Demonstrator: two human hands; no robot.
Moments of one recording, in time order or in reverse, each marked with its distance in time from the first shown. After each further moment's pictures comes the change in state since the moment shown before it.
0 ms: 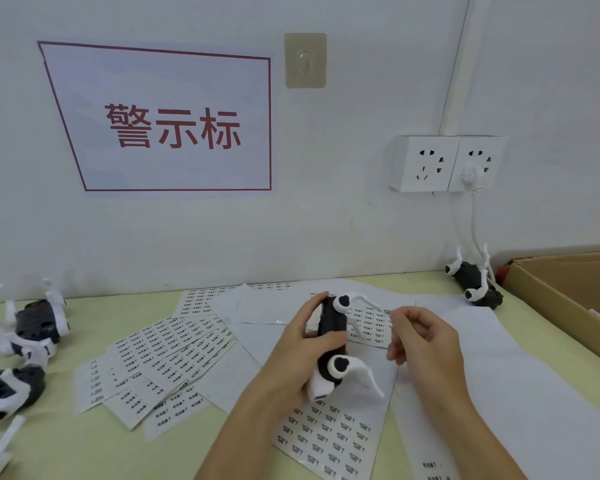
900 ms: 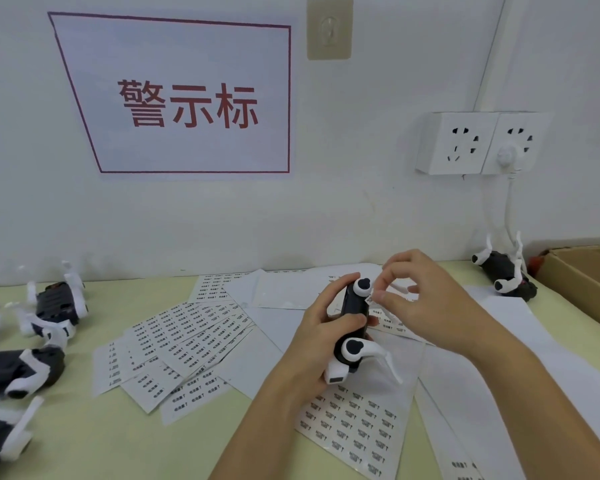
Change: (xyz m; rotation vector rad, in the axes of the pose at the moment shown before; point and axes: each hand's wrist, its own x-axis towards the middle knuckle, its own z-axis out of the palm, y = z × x) left_hand 0.020 -0.012 -0.008 -0.035 -0.134 0.136; right_hand 0.035 -0.047 0.014 -0.597 -0.495 -0.267
